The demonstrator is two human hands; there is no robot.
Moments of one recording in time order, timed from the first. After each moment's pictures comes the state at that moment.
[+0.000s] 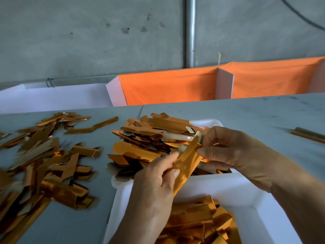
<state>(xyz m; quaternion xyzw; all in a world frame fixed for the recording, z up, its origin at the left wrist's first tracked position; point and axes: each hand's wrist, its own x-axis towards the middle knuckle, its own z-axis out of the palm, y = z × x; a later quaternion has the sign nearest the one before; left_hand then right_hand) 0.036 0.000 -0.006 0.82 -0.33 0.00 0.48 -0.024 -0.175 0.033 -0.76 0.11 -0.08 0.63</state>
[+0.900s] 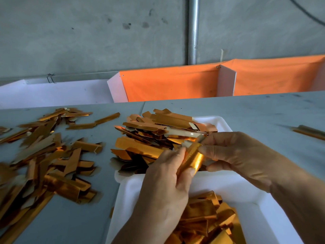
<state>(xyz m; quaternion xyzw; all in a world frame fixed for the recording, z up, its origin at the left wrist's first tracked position) 0.035 -0.004 -0.015 0.83 -0.38 0.07 0.41 -0.019 -0.175 0.021 -0.76 0.11 -0.03 0.64</state>
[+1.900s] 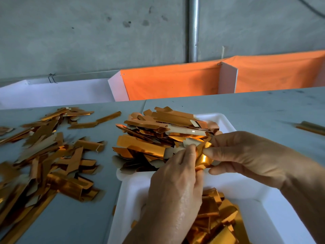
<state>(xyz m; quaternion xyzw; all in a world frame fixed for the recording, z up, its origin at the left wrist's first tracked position) 0.023 -0.015 -0.018 0.85 -0.42 0.14 0.28 -0.024 -0.181 0.024 -0.73 0.05 0.06 0.68</state>
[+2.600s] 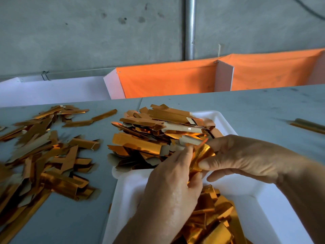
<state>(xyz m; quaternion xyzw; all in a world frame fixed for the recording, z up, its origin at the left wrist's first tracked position) 0.024 -0.013 -0.016 0.84 -0.42 0.09 0.33 -0.021 -0.196 0.014 -0.78 -0.01 0.11 0.62</state>
